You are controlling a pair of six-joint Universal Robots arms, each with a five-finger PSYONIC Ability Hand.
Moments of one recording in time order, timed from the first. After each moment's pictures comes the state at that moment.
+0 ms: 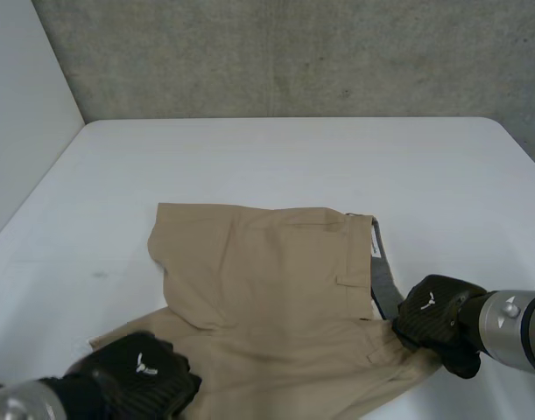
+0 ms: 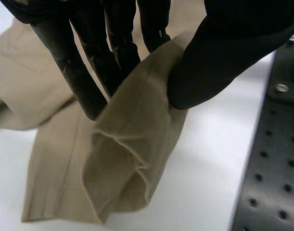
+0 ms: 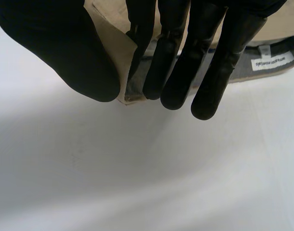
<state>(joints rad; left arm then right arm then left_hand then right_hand) 4.17 -1.51 -1.79 2.42 -1.41 3.74 1.87 -1.37 1.65 0.67 1.36 2.10 1.13 1.20 1.19 1.19 1.00 0.98 1.18 1.19 1.19 0.99</state>
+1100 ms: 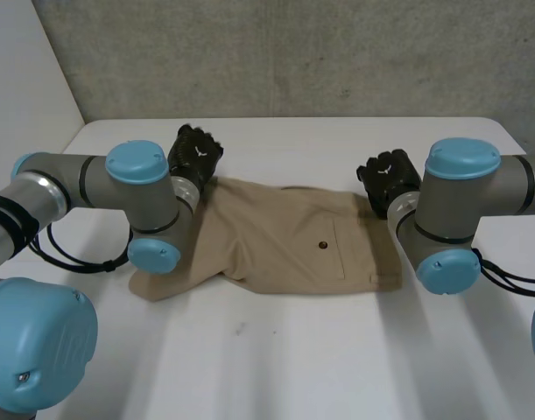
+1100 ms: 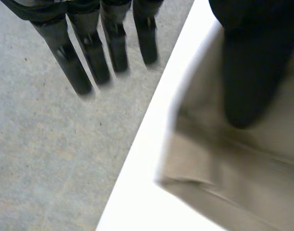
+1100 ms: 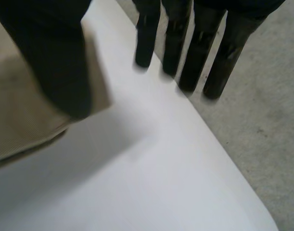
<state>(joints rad) 4.24 -2.65 -0.68 3.30 -1.62 3.98 1.98 -0.72 1.03 -0.10 1.59 2.52 0.35 0.42 0.43 0.41 0.25 0.49 0.61 0.61 0.64 0.49</state>
